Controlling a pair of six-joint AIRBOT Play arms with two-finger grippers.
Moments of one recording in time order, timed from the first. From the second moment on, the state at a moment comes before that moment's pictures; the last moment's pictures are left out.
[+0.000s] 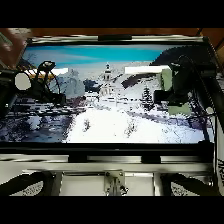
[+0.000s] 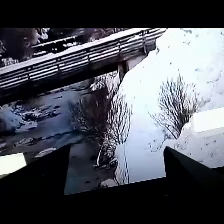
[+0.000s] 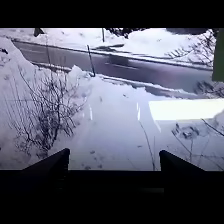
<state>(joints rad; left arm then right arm) -0.23 -1.24 1.30 1.55 -1.30 -1.55 0.14 -1.33 1.37 1.61 -1.43 -1.38</state>
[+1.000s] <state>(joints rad) -0.23 -1.25 1.30 1.50 -1.25 -1.59 0.14 -1.33 1.37 1.62 -1.43 -1.38</state>
